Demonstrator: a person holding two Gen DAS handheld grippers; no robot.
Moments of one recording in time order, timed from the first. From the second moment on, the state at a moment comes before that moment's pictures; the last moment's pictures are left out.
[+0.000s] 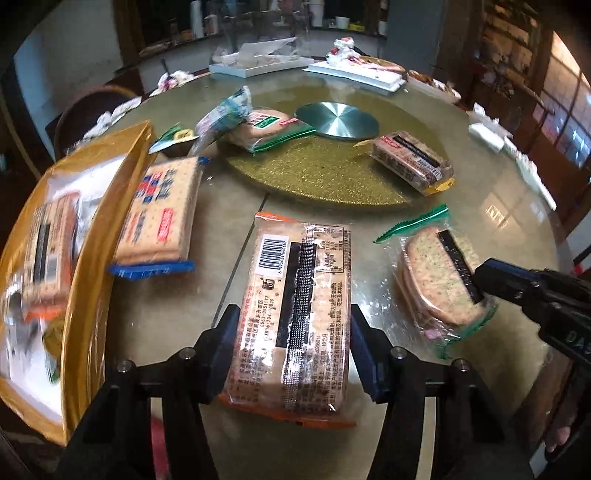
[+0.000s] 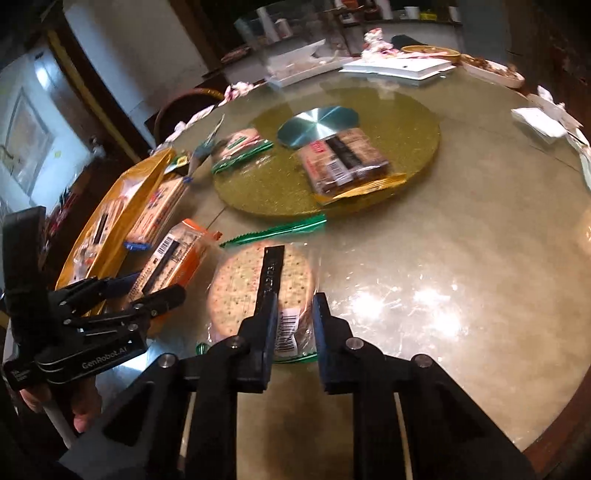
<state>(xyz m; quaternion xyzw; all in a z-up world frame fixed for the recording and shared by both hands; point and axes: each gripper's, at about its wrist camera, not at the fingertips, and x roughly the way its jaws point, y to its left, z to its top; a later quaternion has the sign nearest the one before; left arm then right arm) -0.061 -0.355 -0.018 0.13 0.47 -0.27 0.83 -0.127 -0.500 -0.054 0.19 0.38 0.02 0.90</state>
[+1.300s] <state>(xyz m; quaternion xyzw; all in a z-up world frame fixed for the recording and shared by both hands) 0.020 -0.156 0.020 -0.05 0.42 -0.11 0.90 -0.048 -0.363 0.018 0.16 0.34 0.18 0.91</state>
